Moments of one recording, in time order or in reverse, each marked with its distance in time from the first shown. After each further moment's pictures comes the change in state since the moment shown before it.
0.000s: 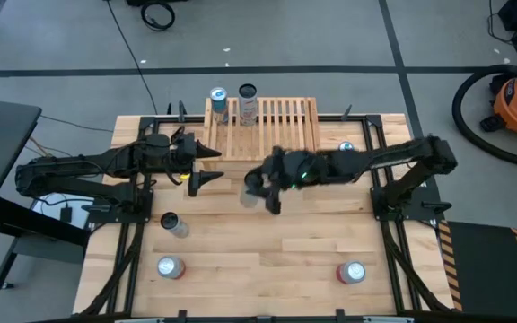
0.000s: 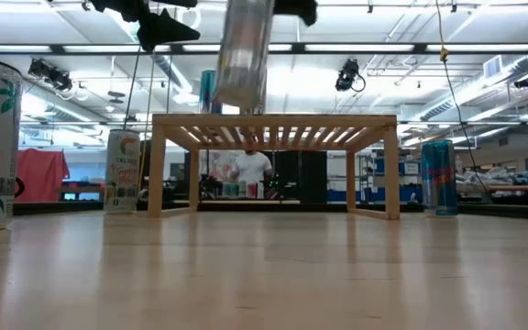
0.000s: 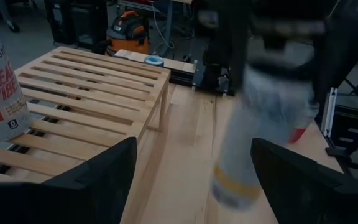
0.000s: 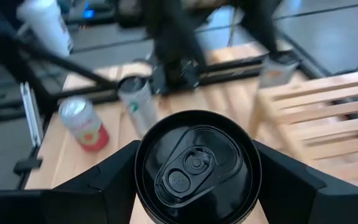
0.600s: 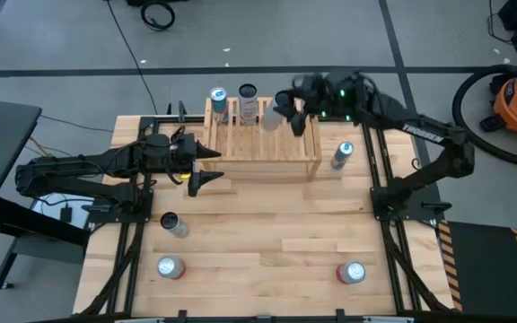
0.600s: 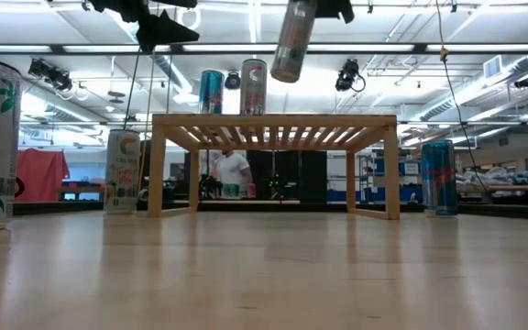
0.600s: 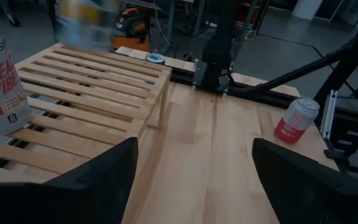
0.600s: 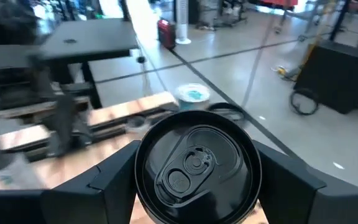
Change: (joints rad) left arm 0.000 0.000 0.000 -0.007 0.000 -0.027; right arm -0.471 -0.193 0.117 -0.144 -0.153 -0.167
